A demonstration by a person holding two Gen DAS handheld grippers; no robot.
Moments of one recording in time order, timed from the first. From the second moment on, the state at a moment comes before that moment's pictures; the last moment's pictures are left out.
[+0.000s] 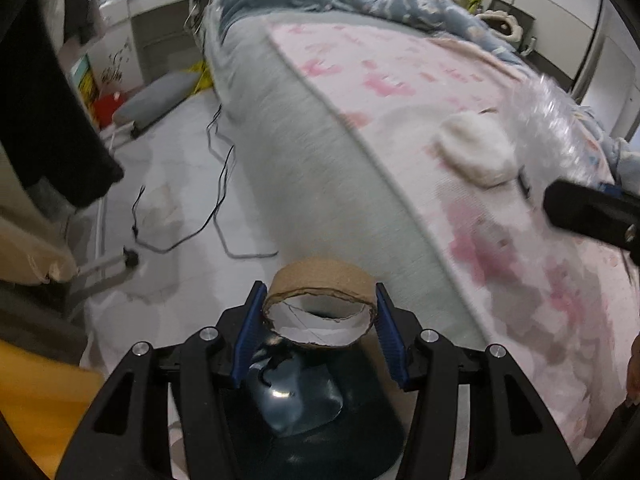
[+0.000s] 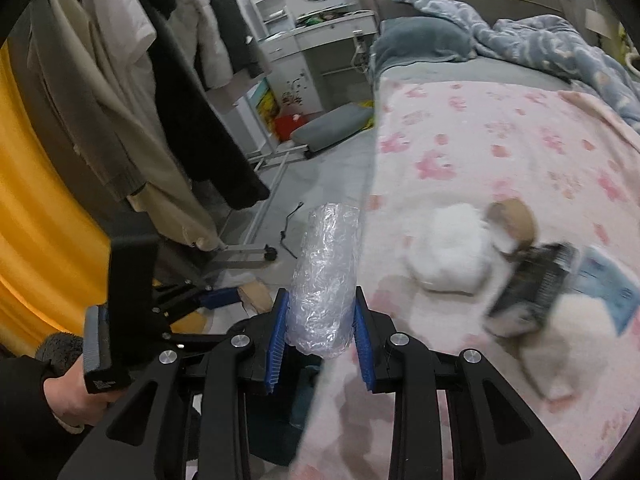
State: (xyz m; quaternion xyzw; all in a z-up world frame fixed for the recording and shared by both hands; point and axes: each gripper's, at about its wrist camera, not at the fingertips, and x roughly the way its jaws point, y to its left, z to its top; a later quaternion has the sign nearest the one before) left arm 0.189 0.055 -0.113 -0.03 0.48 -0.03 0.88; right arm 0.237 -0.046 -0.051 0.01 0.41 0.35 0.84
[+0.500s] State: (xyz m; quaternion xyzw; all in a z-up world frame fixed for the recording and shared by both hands) left arm 0.174 0.127 -0.163 -0.07 0.58 0.01 0.81; right arm 0.237 0.043 -0.073 -0.02 0.43 0.40 0.81
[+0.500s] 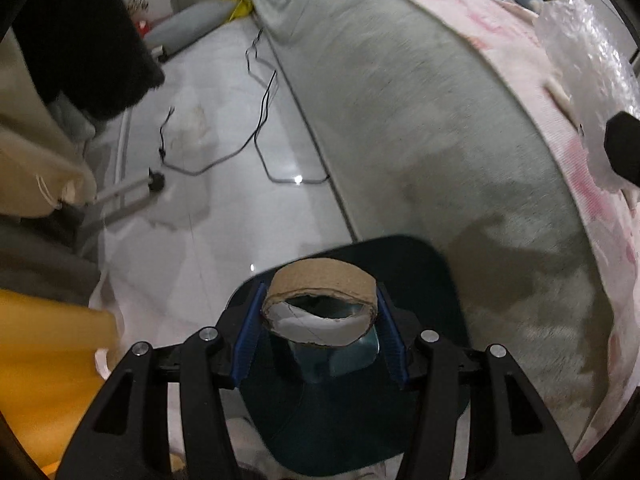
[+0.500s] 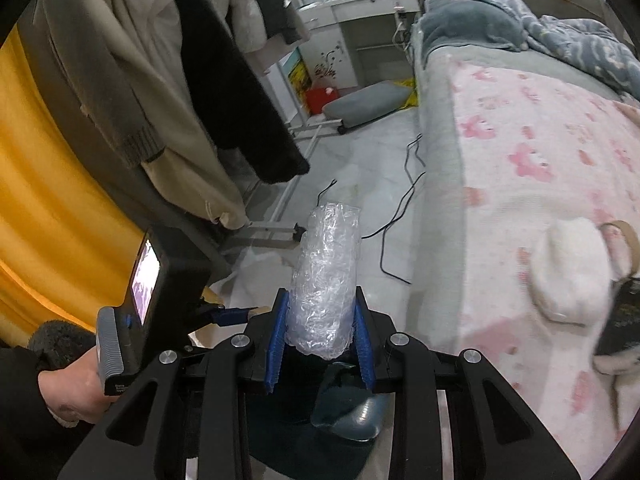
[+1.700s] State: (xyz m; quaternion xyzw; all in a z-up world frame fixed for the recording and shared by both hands) left arm 0.129 0.208 -0.069 -0.13 0.42 0.00 0.90; right arm 0.216 0.149 -0.191 -0.16 0.58 0.41 0.69
